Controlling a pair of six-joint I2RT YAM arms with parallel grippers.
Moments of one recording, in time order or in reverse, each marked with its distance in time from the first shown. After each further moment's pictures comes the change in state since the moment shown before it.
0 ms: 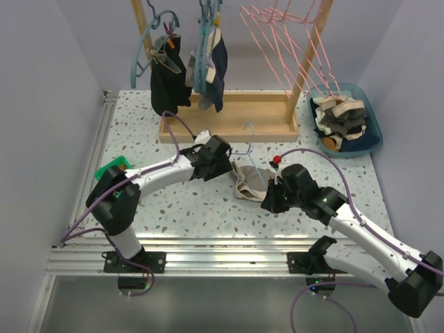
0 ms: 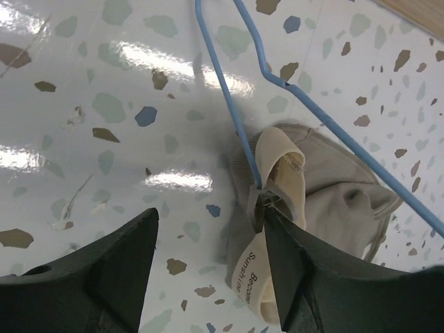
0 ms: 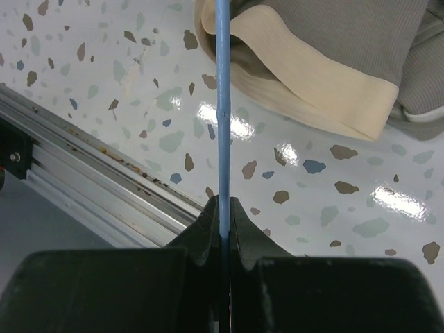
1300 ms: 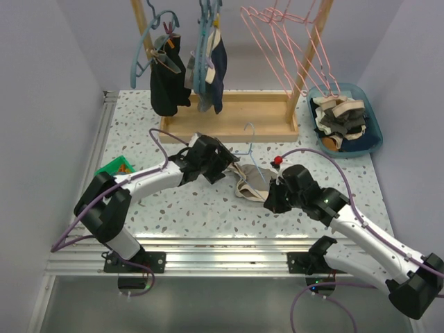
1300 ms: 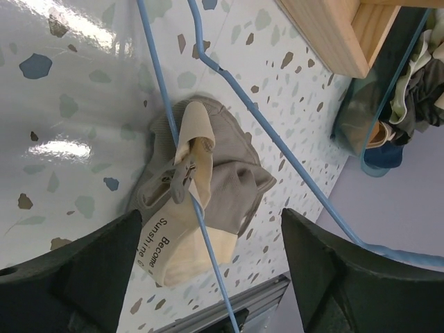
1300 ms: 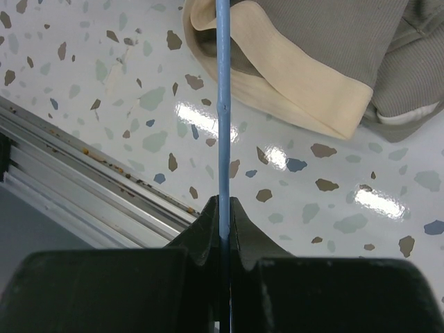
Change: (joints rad) left arm 0.055 -0.106 -0.179 0.281 0.230 -0.315; right arm 0.001 -0.014 0.000 -0.023 0.044 -0.039
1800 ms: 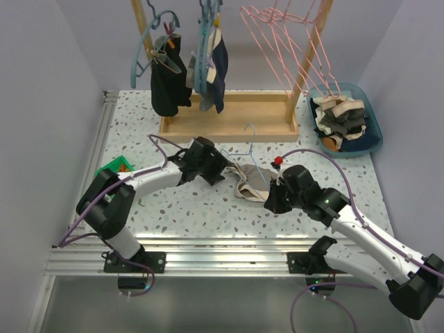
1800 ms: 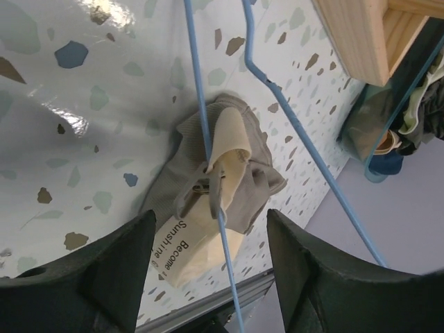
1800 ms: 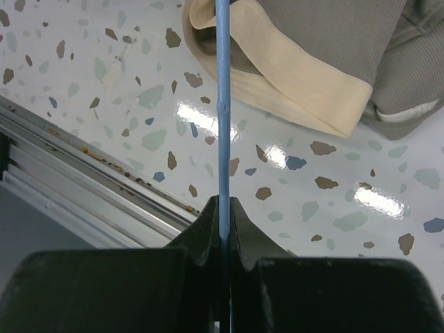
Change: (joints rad) left arm 0.044 0.019 -0.037 0.018 0.083 -0.064; right arm 0.000 -0.008 0.000 -0.012 0.000 0.001
